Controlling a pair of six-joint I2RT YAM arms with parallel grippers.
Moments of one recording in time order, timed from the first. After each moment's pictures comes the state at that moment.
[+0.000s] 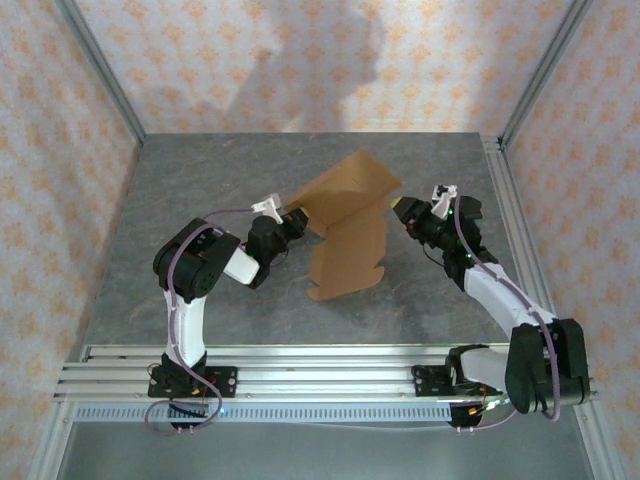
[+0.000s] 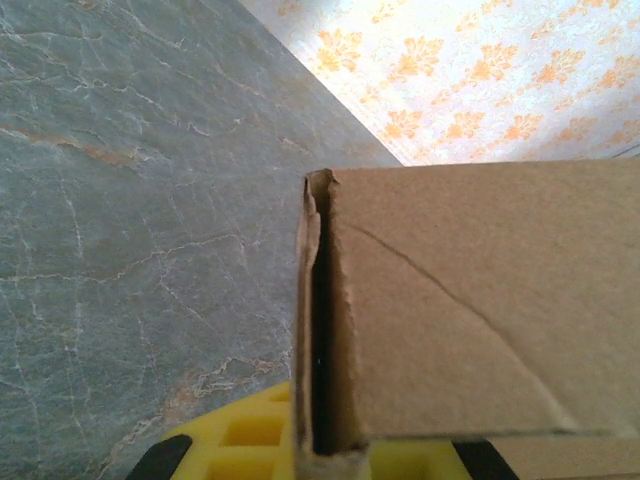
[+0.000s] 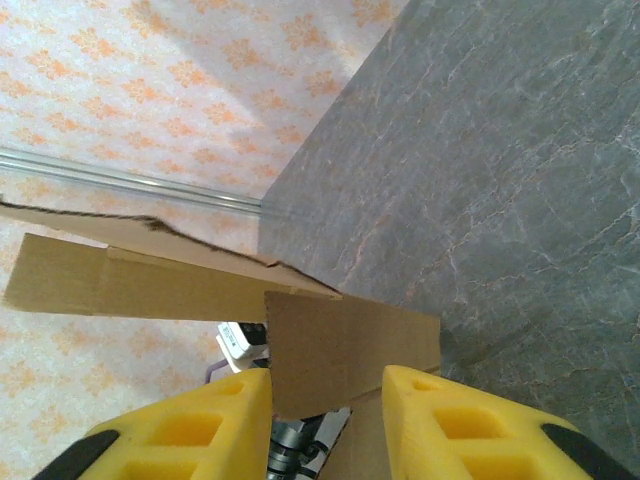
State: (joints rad) left arm -0.42 2.02 0.71 1.12 0.04 -0.91; right arm 0.13 1.20 0.62 0.26 -0.56 1.02
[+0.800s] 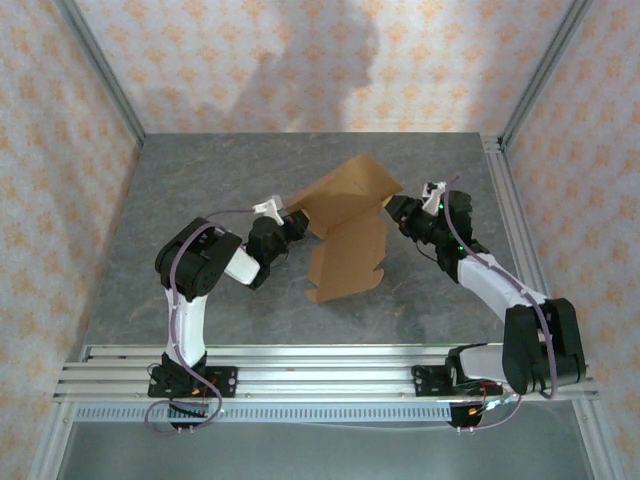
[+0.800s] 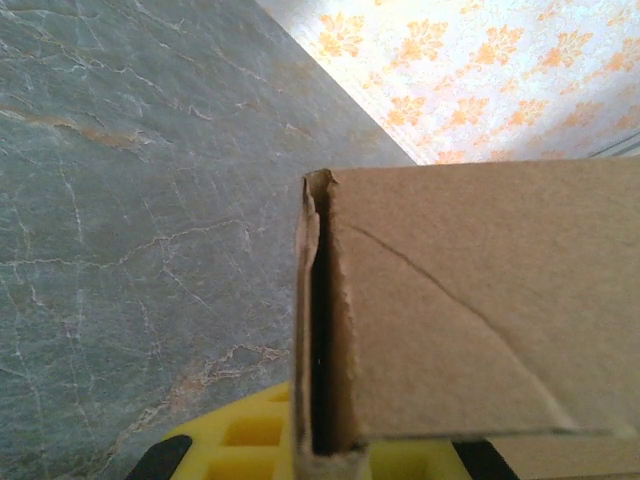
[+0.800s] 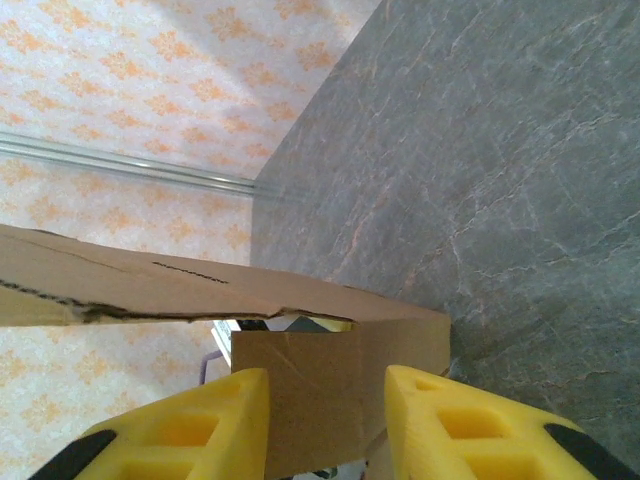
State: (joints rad) left arm -0.42 2.04 0.71 1.12 0.05 -0.90; right arm 0.17 1.30 0.66 0.27 -0.57 1.02
